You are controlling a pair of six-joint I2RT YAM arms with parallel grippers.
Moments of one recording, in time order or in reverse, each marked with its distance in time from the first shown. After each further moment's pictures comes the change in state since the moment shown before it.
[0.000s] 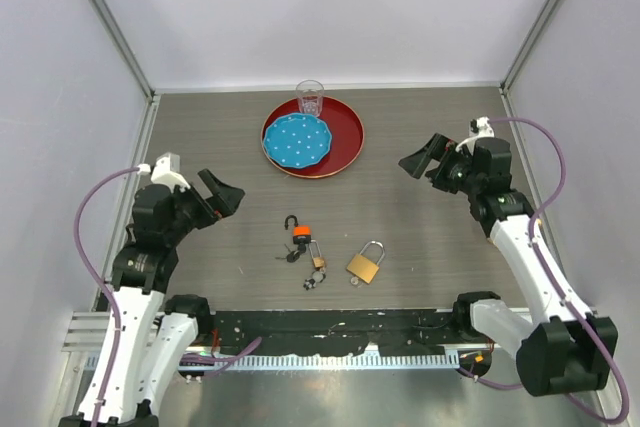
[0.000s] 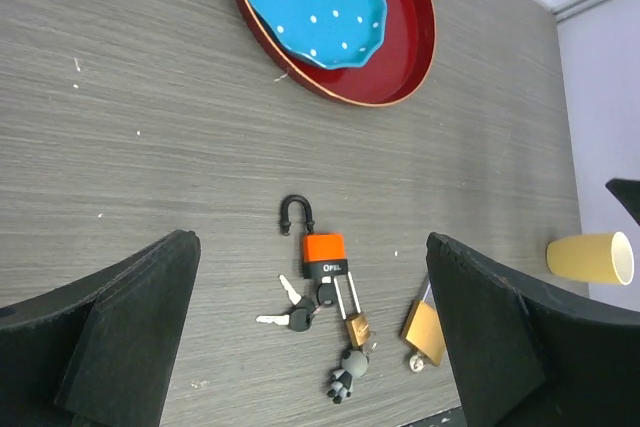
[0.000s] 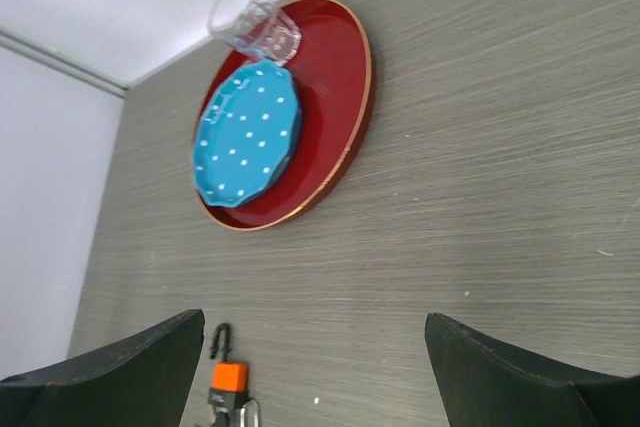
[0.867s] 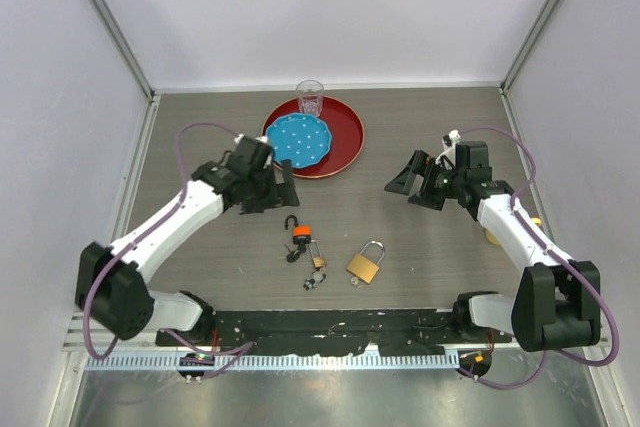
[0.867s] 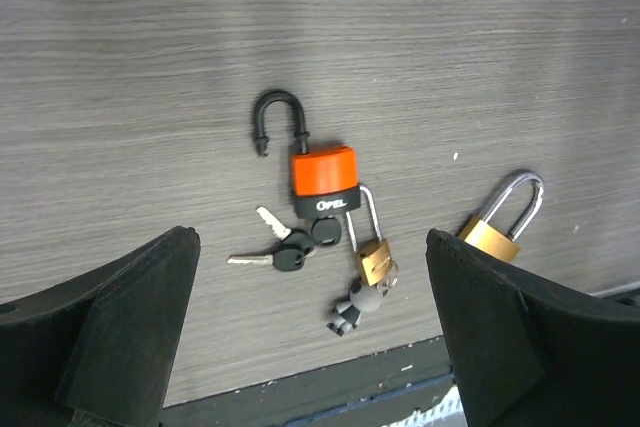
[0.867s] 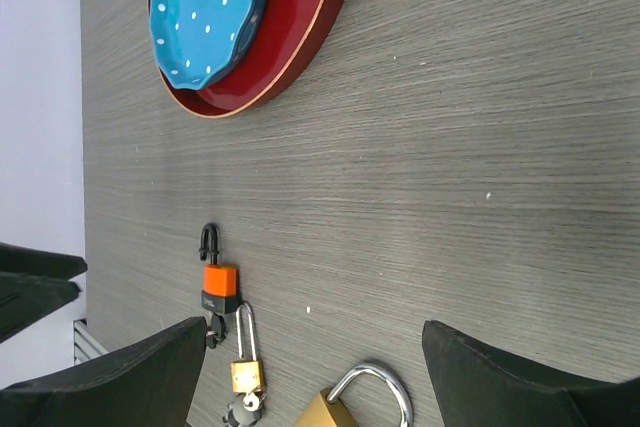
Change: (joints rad) left arm -0.385 0.698 0.329 -0.160 -0.150 -0.047; right arm 0.000 0.196 -0.029 -0.079 -0.222 -0.042
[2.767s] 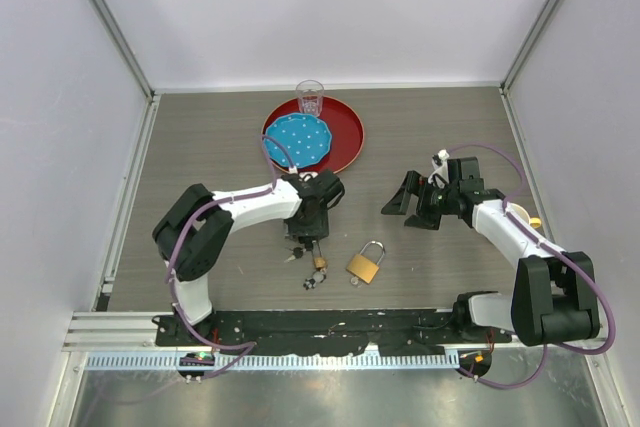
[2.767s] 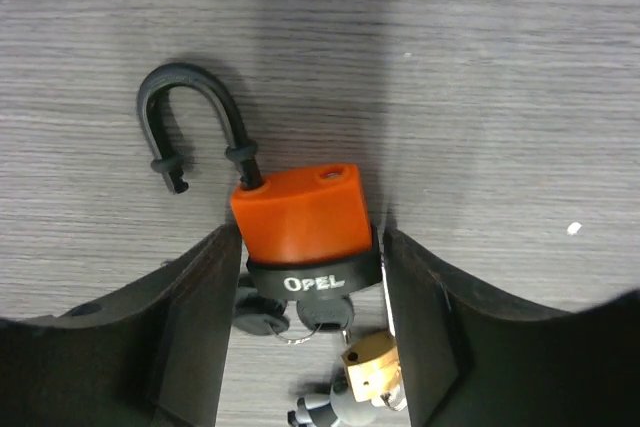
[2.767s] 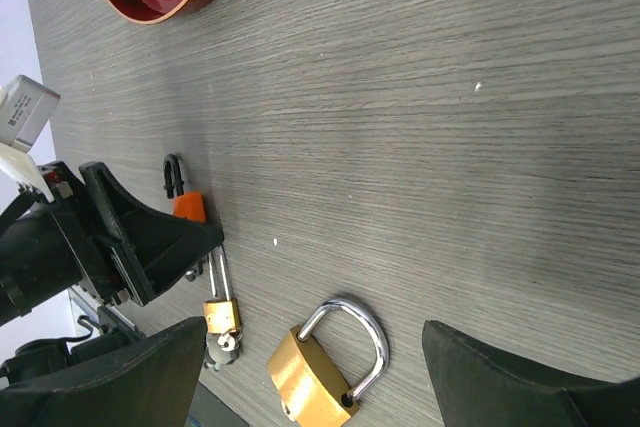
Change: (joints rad) left arm -0.349 0.524 0.143 -0.019 -0.279 -0.252; right arm 0.022 0.030 -0.098 -0.044 -0.054 -0.049
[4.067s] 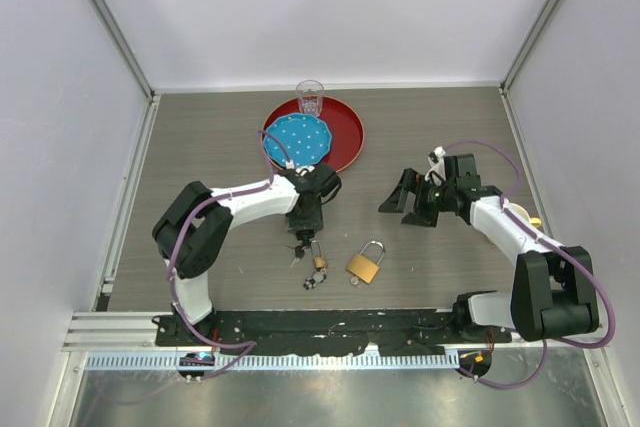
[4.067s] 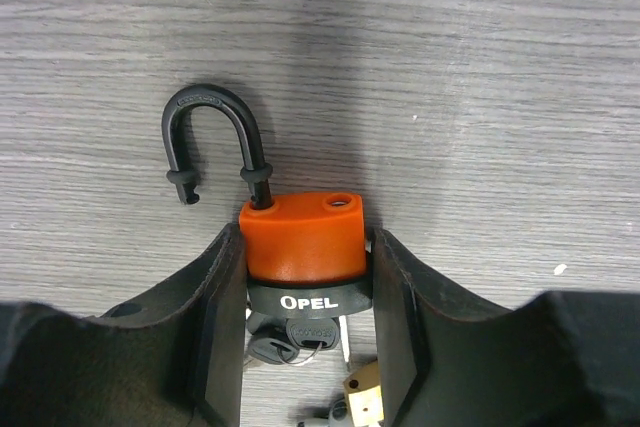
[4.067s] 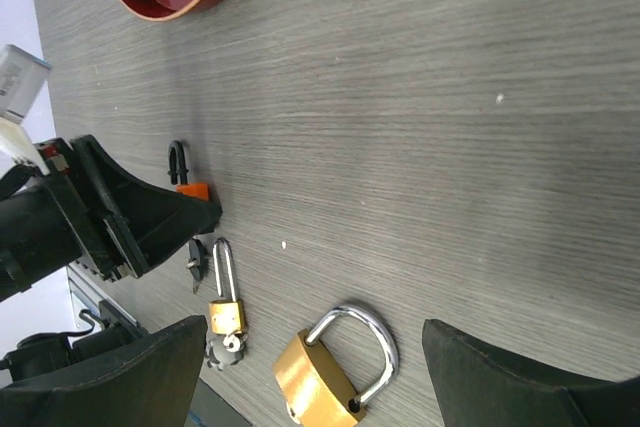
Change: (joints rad) left arm 0.043 0.027 0.023 0.031 -0.011 0.000; right arm 0.019 0.026 0.016 0.006 -0.005 0.000
